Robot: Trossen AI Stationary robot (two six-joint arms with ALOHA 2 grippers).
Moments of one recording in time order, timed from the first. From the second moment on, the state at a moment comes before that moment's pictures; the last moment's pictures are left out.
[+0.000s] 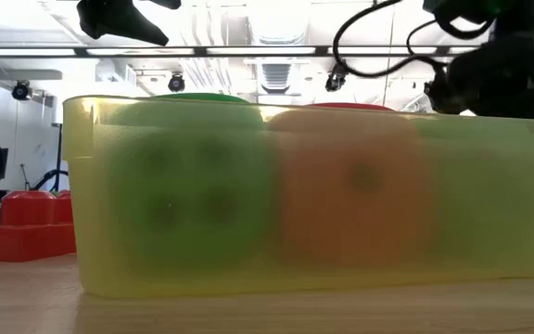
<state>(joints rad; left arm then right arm) -0.53 1.24 0.96 -0.50 -0.79 -0.65 0.32 1.37 0.78 -0.77 0.00 1.28</state>
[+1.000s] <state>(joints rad) -0.53 1.25 0.96 -0.50 -0.79 -0.65 0.34 1.58 0.85 -0.73 0.00 1.17</state>
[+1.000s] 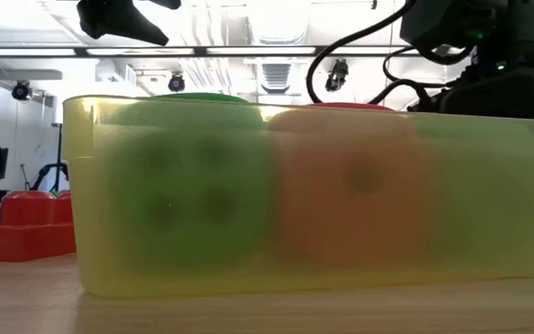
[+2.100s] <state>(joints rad) -0.52 1.25 0.96 -0.50 -0.82 -0.60 0.22 1.49 1.33 -1.37 0.37 0.92</state>
